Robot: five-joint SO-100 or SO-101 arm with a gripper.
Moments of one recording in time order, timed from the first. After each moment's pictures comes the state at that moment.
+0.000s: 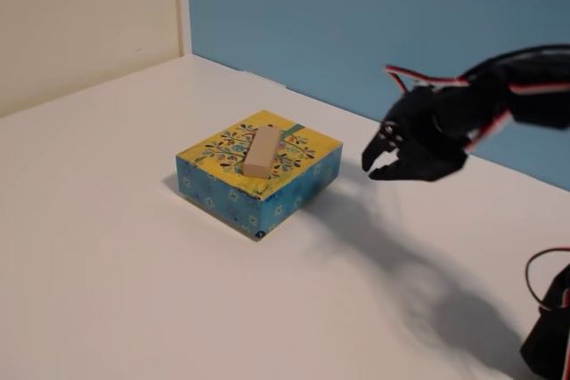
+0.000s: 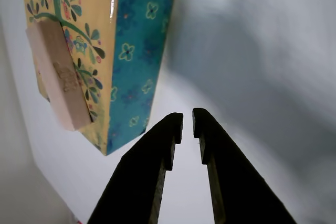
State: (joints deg) arm 26.3 129.6 139.9 35.2 -26.4
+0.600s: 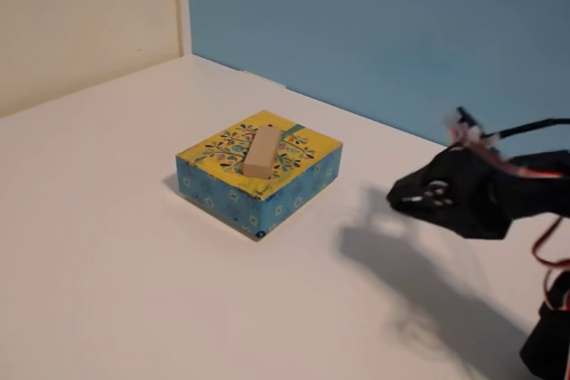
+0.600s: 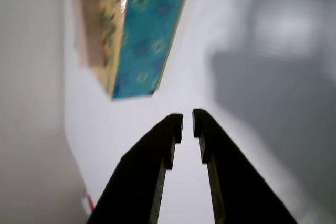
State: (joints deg) arm 22.1 181.9 170.4 44.6 -24.8
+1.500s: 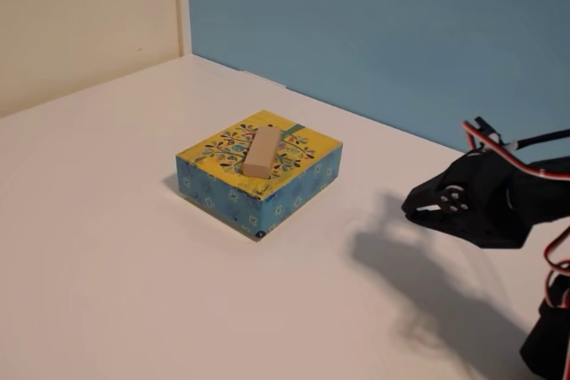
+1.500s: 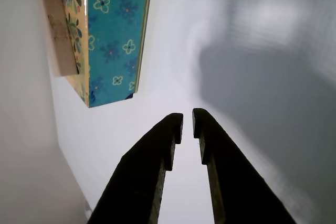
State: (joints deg) arm 24.7 184.3 170.7 50.7 -22.6
